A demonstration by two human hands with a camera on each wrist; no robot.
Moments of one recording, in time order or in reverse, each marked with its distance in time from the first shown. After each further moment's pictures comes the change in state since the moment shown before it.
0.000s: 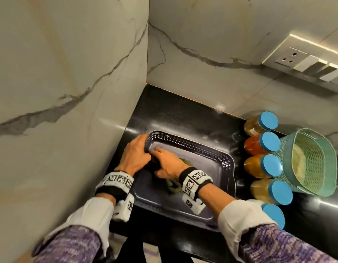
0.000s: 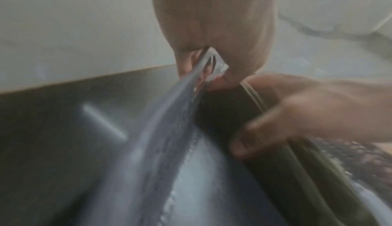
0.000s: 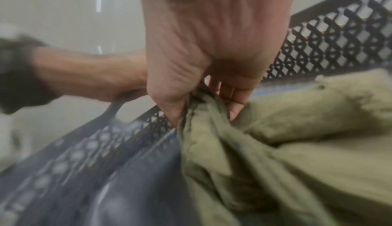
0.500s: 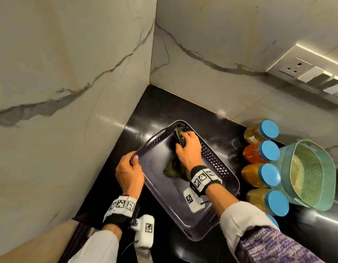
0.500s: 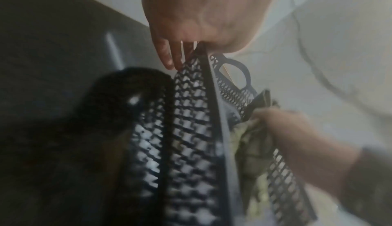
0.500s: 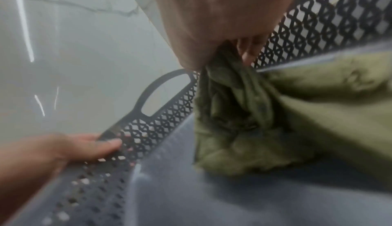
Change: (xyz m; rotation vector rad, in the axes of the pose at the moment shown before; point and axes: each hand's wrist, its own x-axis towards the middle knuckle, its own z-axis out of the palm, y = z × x) left_hand -0.051 -0.004 0.056 -0.338 0.597 -0.405; right_hand -0.007 0.048 -0.035 0.137 0.641 0.291
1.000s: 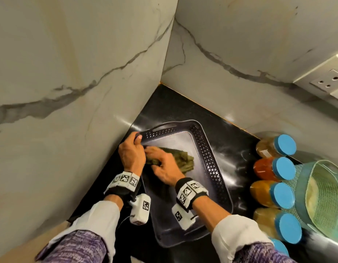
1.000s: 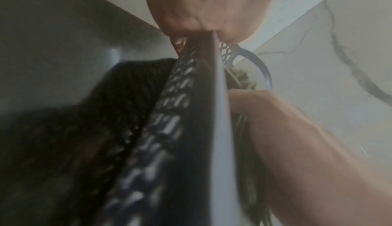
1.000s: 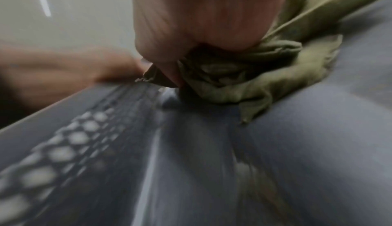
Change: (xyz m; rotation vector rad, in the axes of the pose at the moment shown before) left_hand 0.070 0.020 0.027 0.022 0.034 0.090; right_hand -0.016 -0.026 0.060 0.259 -0.531 -0.365
